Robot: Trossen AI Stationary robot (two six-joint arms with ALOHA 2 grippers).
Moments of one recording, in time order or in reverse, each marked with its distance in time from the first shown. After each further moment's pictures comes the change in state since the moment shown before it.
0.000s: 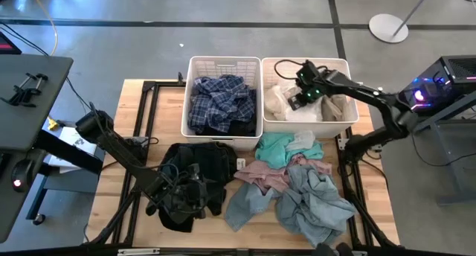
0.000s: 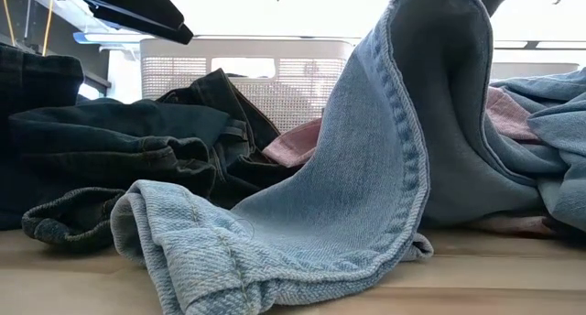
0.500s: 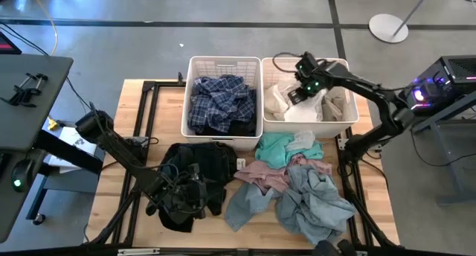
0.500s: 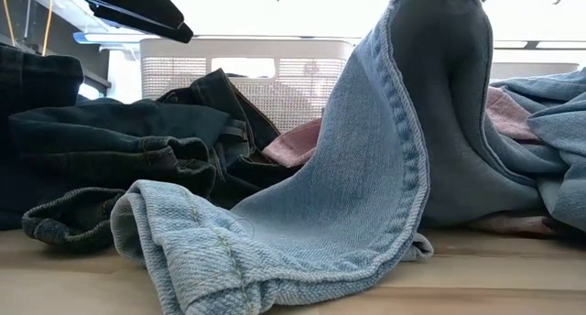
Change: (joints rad) left arm 0.001 -0.001 0.000 0.000 -0.005 0.013; right arm -0.019 0.059 0.159 -0.136 0.005 -0.044
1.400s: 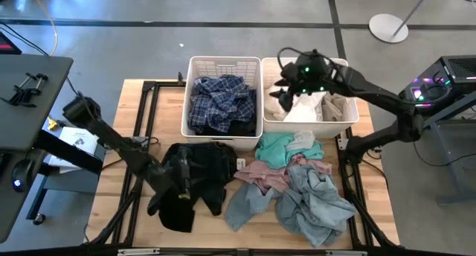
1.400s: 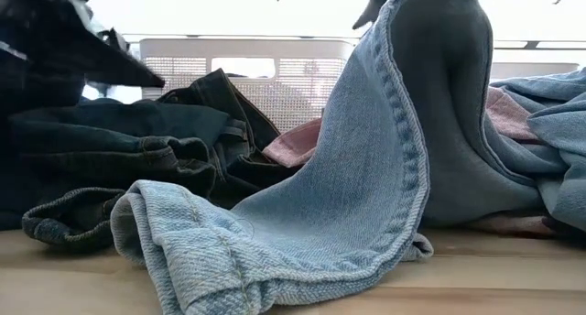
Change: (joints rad) left arm 0.047 -0.314 -0.517 0.474 0.040 0.202; right arm 0.374 -0.145 0.253 0.194 -0.113 -0.157
